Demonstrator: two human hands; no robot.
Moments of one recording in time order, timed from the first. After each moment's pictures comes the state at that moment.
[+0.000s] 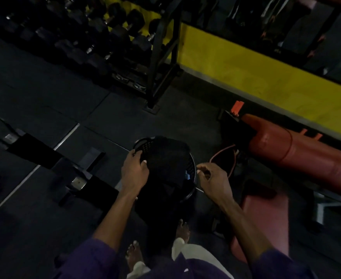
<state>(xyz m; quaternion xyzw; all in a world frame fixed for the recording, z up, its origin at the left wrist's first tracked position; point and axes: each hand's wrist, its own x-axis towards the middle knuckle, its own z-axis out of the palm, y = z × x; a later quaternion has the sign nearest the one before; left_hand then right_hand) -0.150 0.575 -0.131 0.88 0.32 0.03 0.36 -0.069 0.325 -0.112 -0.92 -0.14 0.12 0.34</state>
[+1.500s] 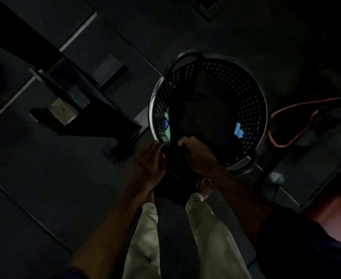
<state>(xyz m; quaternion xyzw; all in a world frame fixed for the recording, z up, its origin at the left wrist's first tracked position) -0.248 0.588 -0.387 0.91 0.29 -0.03 0.31 -0.101 0.461 -0.445 -0.83 -0.37 0.38 0.20</state>
